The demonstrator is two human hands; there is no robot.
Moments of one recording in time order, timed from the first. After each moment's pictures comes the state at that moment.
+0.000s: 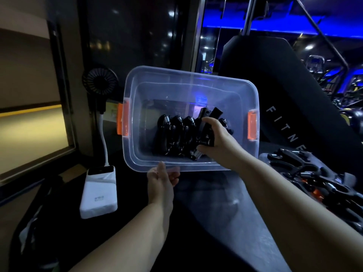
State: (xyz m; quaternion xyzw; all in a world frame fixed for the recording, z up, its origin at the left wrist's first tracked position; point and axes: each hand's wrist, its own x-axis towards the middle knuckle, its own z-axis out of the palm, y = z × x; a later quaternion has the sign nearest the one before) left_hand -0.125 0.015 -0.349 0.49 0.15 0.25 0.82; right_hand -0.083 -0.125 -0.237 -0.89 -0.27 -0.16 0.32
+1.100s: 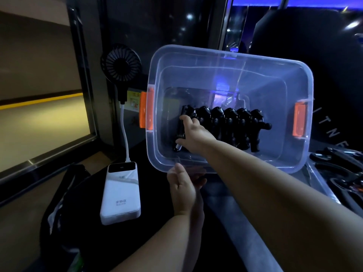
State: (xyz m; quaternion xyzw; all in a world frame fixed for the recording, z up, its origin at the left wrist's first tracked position) left_hand -0.117 0.022 -0.356 0.38 0.15 0.28 0.87; right_hand -0.005 0.020 -0.272 -0.94 -0.28 -0.08 0.17
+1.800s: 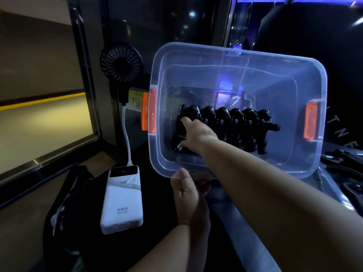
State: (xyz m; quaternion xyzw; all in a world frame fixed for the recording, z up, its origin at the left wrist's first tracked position) left_hand -0.116 0.018 -0.358 0.37 0.17 0.30 0.86; right_hand 0.020 0.037 -0.272 -0.96 -0.25 -0.08 0.09
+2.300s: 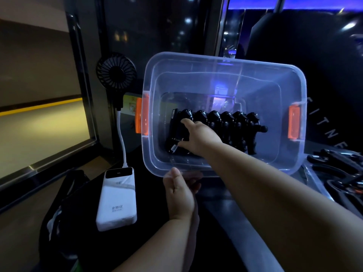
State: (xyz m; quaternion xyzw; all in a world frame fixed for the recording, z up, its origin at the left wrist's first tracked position) left_hand -0.117 0.027 -0.352 0.43 0.16 0.28 0.85; right_hand 0.005 0.006 -0.265 -0.94 -0.28 -0.12 0.12
